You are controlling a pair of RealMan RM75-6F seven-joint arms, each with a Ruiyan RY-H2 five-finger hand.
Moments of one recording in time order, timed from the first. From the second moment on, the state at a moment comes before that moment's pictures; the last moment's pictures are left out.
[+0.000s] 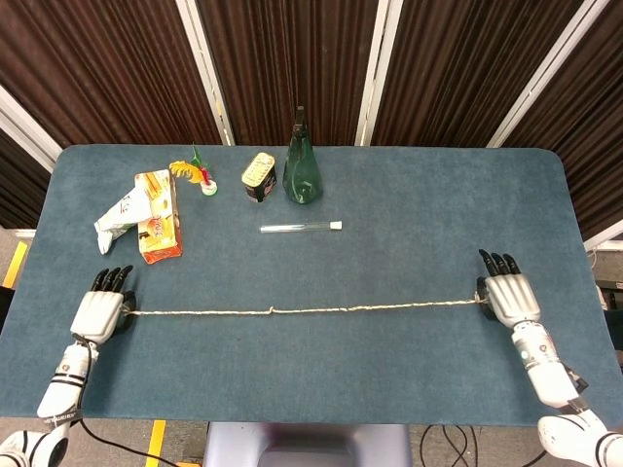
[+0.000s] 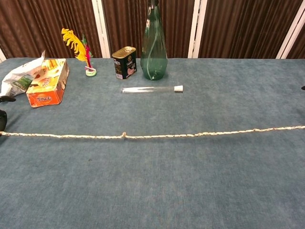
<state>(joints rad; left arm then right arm) -0.39 -1.60 -0.04 -0.87 1.43 1.11 -0.08 0.42 -1.40 0.06 -1.16 -1.27 1.00 -0.13</state>
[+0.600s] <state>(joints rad) -0.40 -1.63 -0.04 -0.82 1.43 1.08 -0.12 0.41 -1.45 0.06 -1.03 -1.27 0.96 -0.07</state>
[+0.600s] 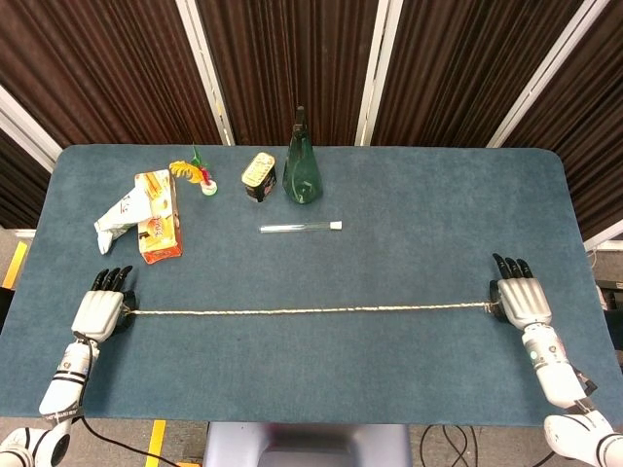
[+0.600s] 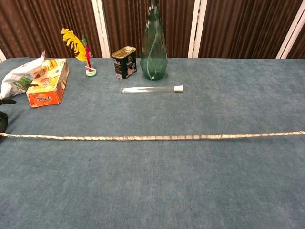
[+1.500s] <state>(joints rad) -0.36 -1.47 -0.02 -1.04 1.43 1.11 -0.19 0.40 -1.34 0.05 -1.18 -1.20 0.90 -0.19</state>
